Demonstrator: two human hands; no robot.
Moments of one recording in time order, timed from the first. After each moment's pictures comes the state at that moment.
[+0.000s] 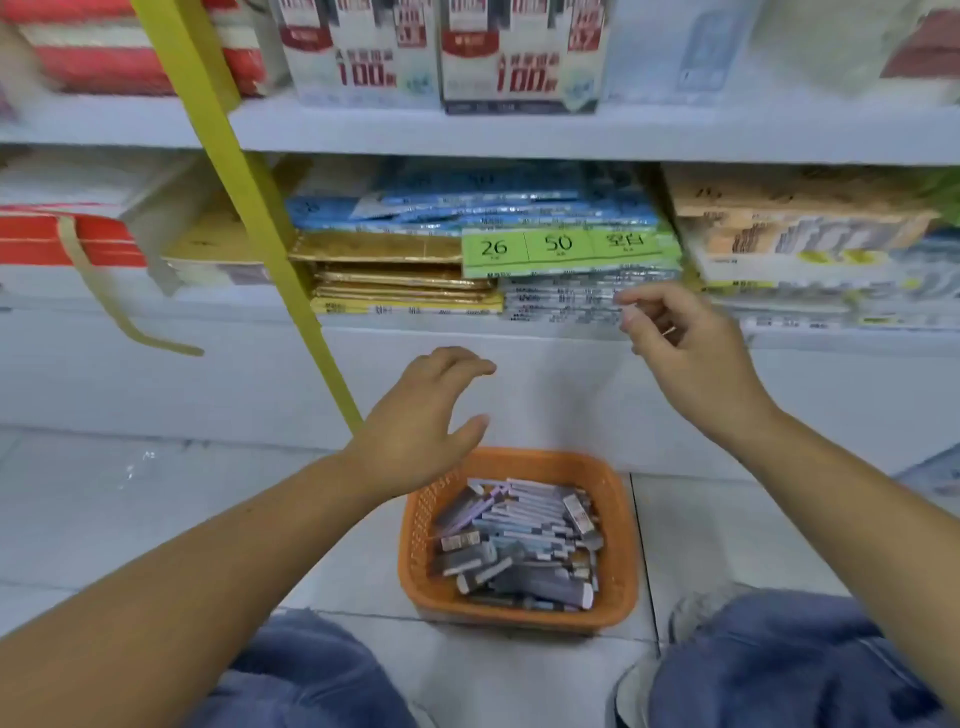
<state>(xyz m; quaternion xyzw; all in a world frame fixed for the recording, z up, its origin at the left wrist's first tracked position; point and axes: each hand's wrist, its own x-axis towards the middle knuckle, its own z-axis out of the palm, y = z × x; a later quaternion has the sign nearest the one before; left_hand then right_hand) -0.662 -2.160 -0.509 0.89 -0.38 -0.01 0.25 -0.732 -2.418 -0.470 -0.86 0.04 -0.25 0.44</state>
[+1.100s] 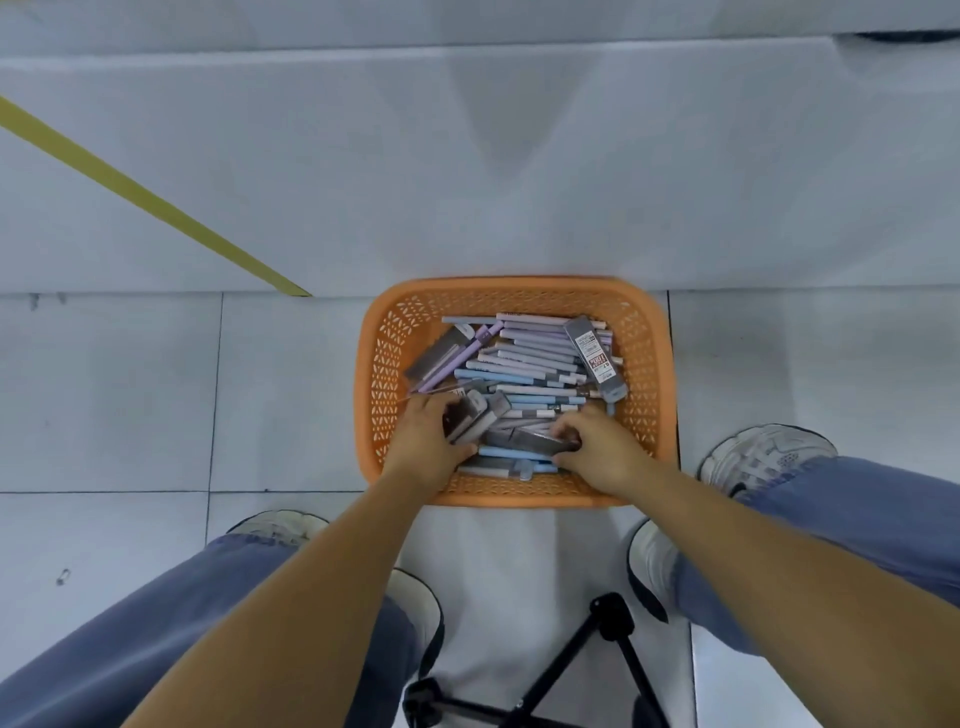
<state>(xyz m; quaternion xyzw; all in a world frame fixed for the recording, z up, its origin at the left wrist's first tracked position) -0.696 -2.169 -0.816 0.90 -0.07 -0.35 0.24 -0.785 -2.386 -0.813 -0.86 0.19 0.31 0.36</state>
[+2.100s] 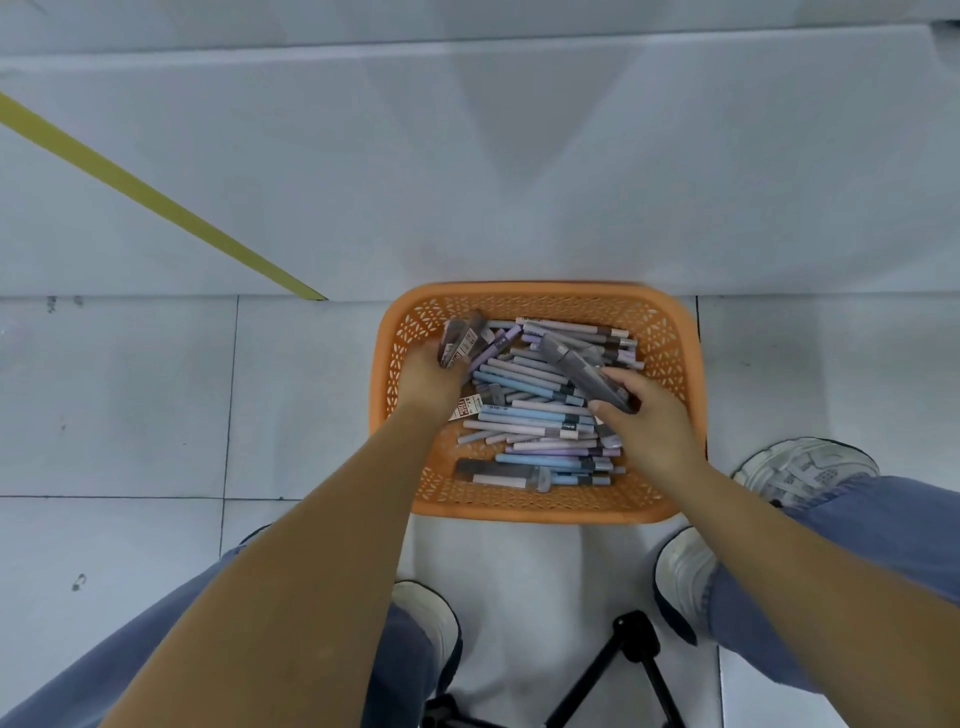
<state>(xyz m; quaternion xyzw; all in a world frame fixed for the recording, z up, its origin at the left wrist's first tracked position) -0.628 -2.194 -0.809 0.87 0.06 -0.30 0.40 -0.767 -2.395 -0.791 -0.80 0.32 0.11 0.49</state>
